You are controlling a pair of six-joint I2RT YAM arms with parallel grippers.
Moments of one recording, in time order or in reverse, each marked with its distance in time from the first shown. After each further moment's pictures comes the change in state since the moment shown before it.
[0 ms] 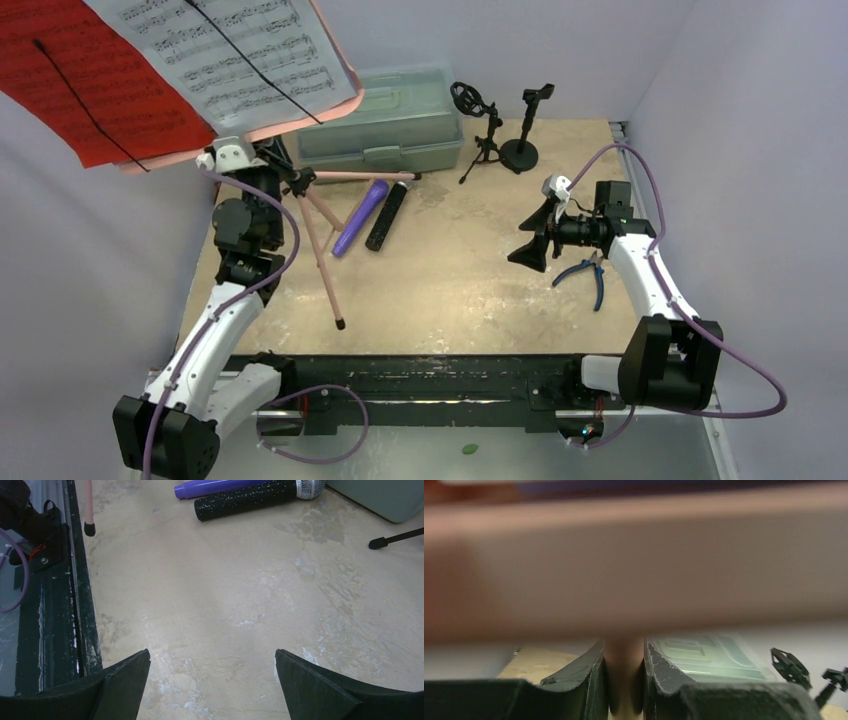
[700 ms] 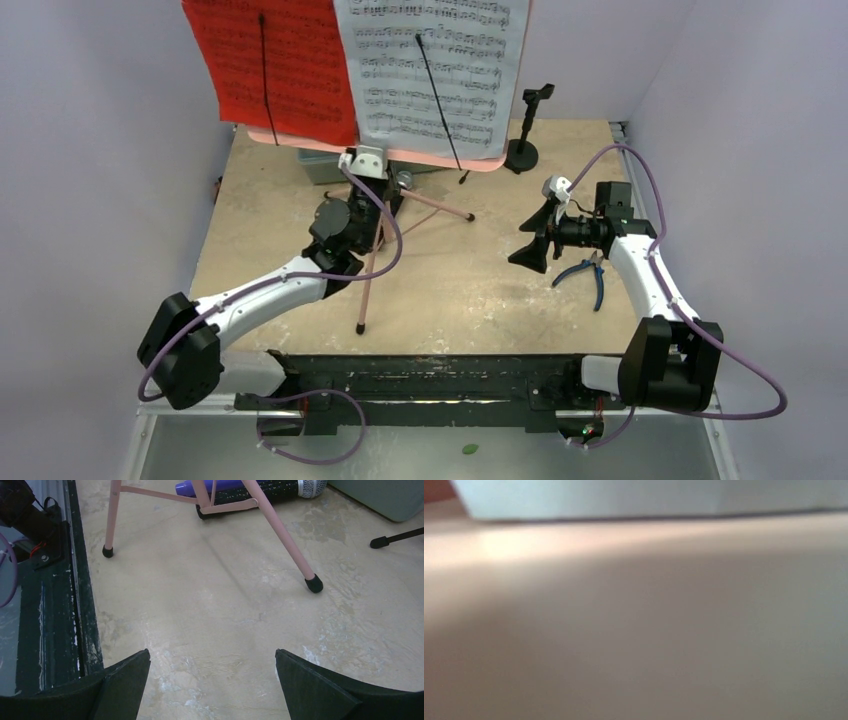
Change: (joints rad) left arm -0.526 0.356 0.064 0.256 -0.152 0.292; right arm -0.002 -0.007 0.000 -0.019 0.000 -0.019
